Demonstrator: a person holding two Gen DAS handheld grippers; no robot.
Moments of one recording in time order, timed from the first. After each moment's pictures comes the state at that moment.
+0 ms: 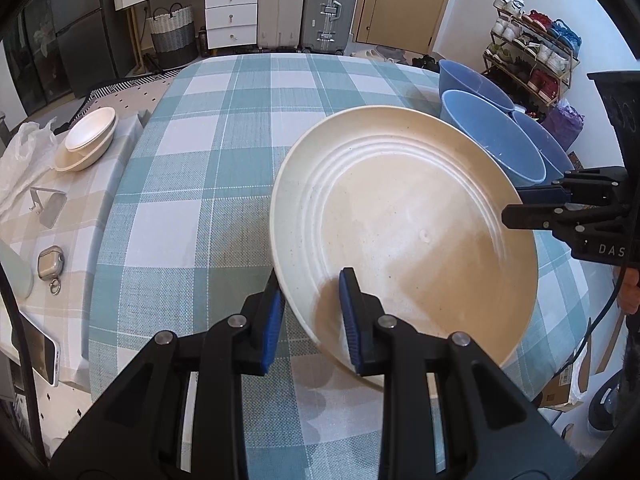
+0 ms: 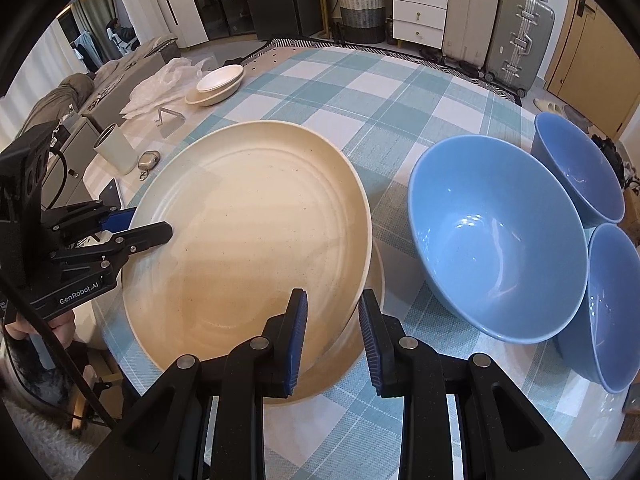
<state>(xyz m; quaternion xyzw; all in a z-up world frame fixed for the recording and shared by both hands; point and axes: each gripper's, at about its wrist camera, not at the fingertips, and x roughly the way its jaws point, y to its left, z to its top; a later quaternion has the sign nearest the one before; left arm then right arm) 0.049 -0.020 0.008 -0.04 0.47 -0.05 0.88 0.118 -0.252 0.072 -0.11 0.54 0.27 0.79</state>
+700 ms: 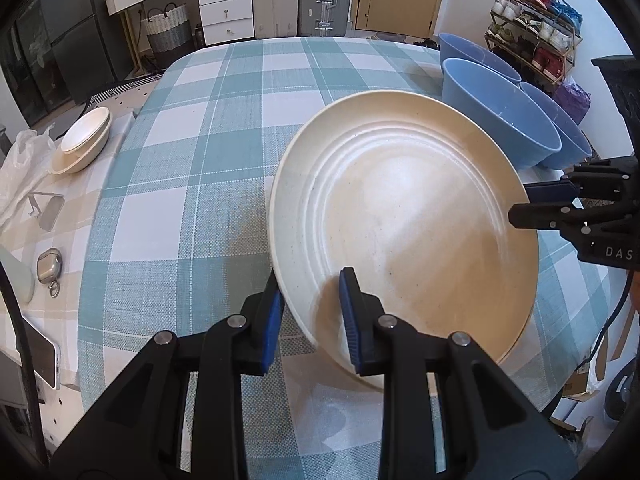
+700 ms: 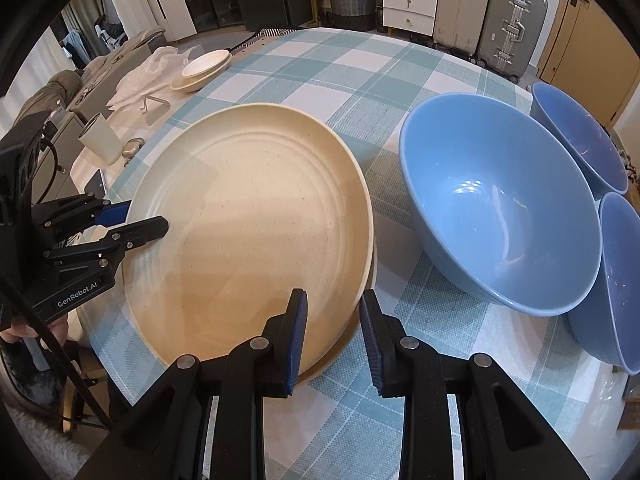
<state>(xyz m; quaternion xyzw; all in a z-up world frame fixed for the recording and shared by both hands) 0.058 -0.040 -0.023 -0.01 0.49 -0.05 0.87 0.116 -0.254 0.038 -0.12 0.55 0.25 0.79</state>
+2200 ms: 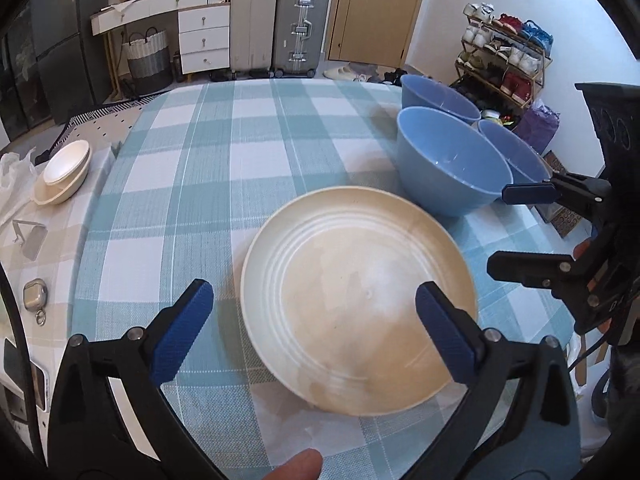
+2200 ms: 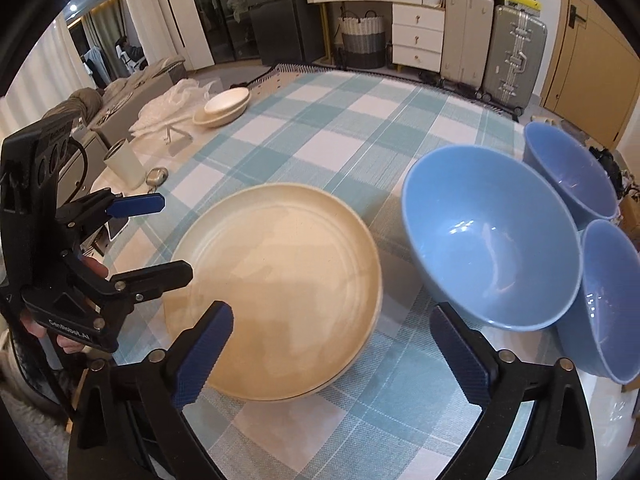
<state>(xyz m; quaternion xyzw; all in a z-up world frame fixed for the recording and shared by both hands) 0.058 -0.051 0.025 -0.03 0.43 -0.10 0.90 0.101 -0.269 0.077 -0.09 0.49 0.28 0.82</state>
